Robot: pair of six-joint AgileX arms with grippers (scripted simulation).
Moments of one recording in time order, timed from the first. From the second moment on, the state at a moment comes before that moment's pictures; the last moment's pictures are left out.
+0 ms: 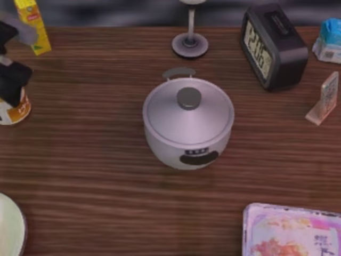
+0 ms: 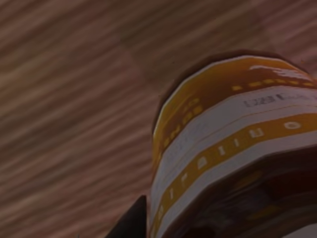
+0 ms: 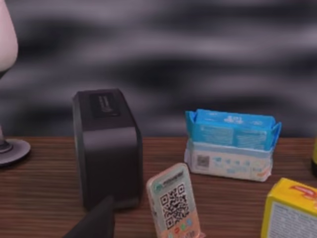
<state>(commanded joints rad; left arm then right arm) 0.01 2.00 1.77 -1.33 0.00 0.56 0.00 0.00 0.00 0.00 0.00 0.00</state>
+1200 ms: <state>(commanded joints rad) -0.26 2.15 1.83 -1.24 -0.01 -0.22 0.00 0.00 0.00 0.00 0.00 0.00</state>
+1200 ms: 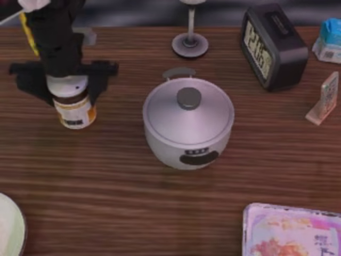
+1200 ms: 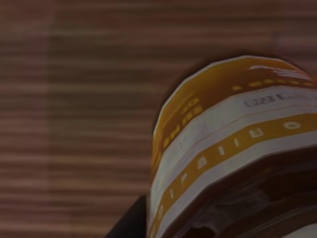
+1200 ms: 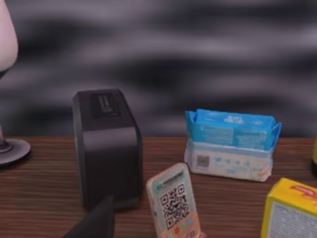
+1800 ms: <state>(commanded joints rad) -0.29 2.17 1.80 -1.18 -0.01 -0.28 0.00 0.00 0.00 0.00 0.00 0.00</state>
